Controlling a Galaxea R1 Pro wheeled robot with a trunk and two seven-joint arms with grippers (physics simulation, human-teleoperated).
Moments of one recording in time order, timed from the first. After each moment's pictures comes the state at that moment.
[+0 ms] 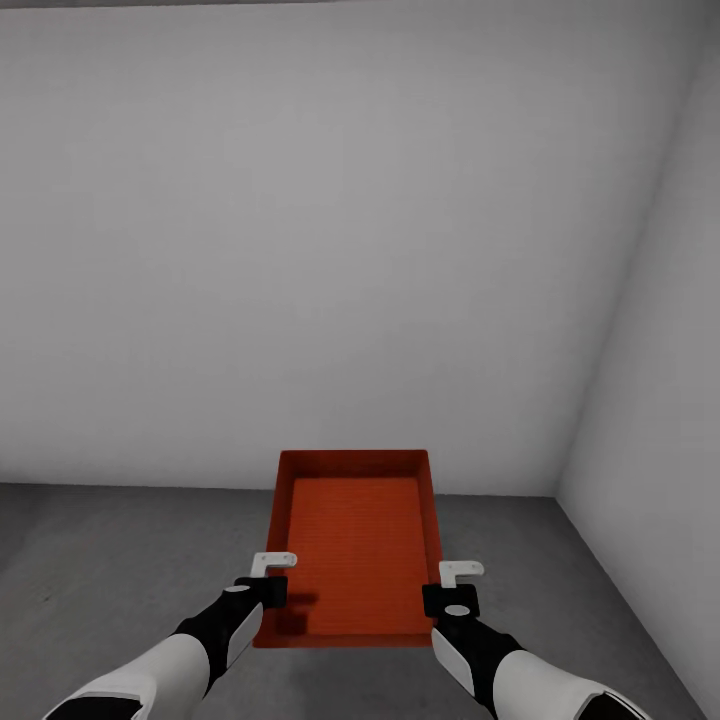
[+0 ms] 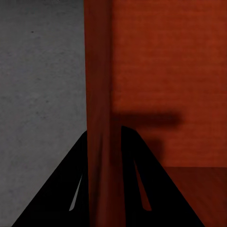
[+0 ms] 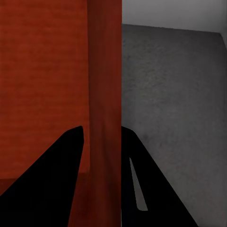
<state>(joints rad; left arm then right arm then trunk) -0.70 -0.08 -0.03 -0.19 0.04 0.10 0.10 -0.68 0.12 0.62 -0.17 -0.53 -0.05 -0.38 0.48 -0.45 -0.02</state>
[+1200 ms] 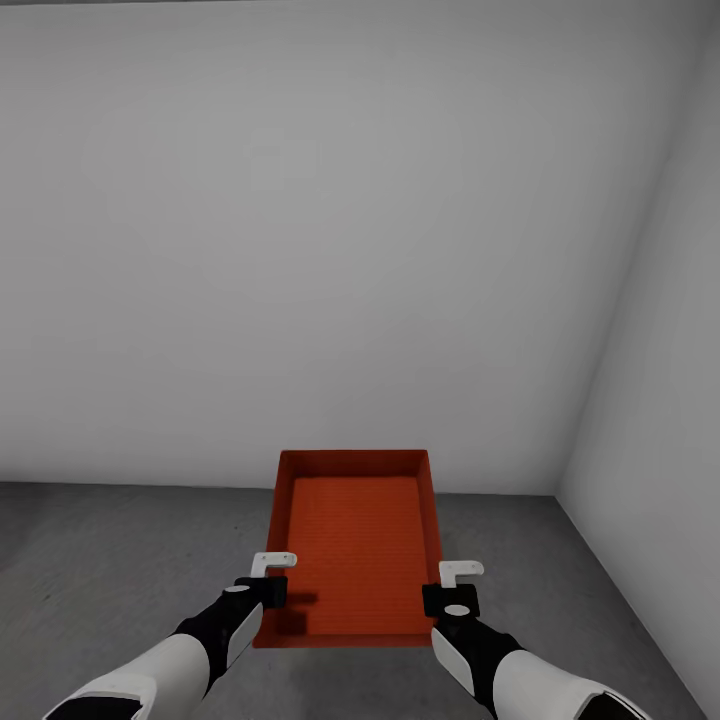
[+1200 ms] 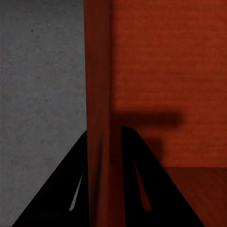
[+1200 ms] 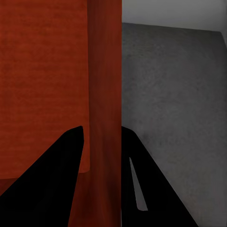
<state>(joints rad) -0.70 -0.08 -0.03 -0.19 0.03 0.10 0.10 -0.68 0.12 0.62 -0.17 -0.53 -0.05 -0.38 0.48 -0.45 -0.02</state>
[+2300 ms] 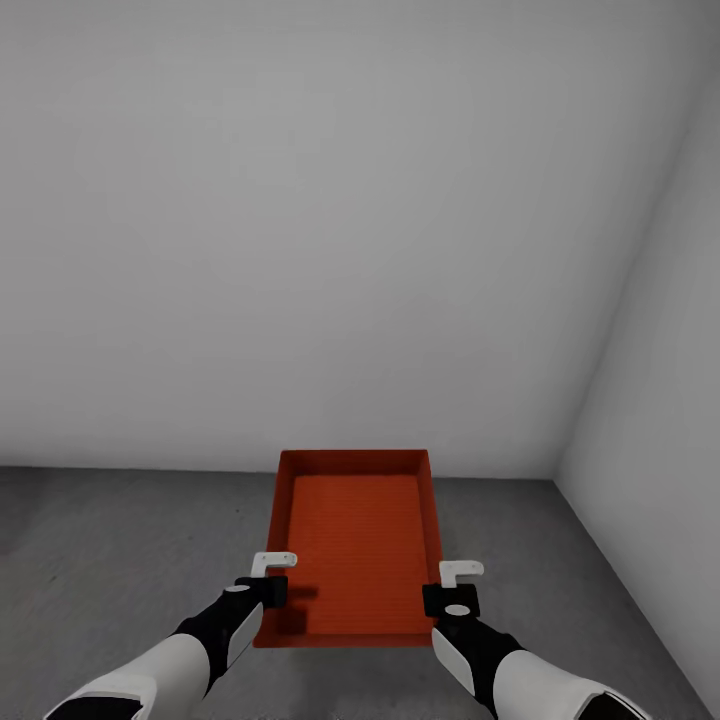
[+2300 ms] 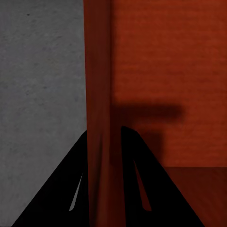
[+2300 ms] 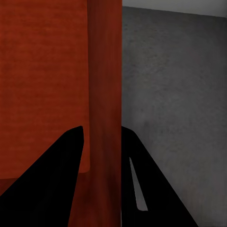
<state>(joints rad) -0.70 -0.08 -0.03 -0.19 0.03 0.10 0.10 -0.68 0.12 0.62 -0.17 -0.53 -0.05 -0.38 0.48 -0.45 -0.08</state>
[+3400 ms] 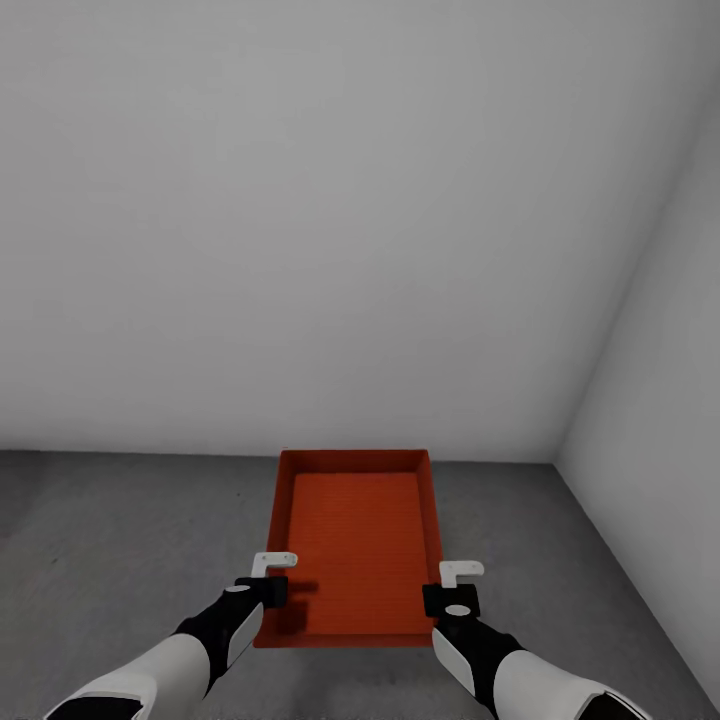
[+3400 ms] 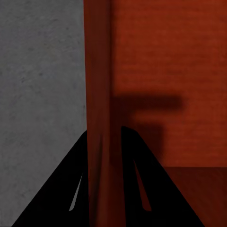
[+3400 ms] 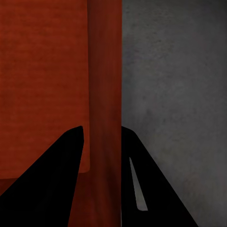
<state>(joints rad) -0.70 -0.08 -0.03 -0.19 0.03 0.10 0.10 -0.68 0.12 0.62 -0.17 -0.53 -0.05 -0.38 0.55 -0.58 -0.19</state>
